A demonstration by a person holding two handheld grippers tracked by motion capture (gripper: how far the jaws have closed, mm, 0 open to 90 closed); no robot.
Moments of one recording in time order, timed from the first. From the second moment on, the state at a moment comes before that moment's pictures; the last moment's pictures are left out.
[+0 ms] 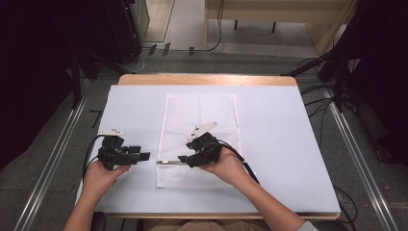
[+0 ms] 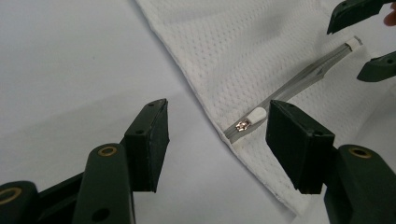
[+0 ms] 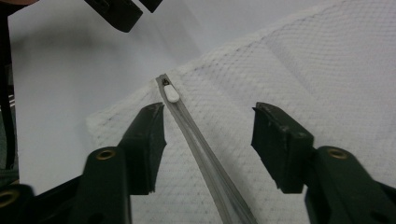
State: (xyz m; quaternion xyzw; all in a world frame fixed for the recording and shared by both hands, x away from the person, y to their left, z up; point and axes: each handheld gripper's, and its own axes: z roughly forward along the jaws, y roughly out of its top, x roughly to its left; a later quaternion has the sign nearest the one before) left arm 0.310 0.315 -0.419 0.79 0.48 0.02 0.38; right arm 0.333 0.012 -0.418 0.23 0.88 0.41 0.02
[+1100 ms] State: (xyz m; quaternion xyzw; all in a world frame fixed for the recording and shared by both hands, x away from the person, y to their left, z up) left arm 0.313 0.312 -0.419 0.80 0.48 0.02 0.37; right arm 0.332 0.066 -0.458 0.24 0.90 0.37 -0.04
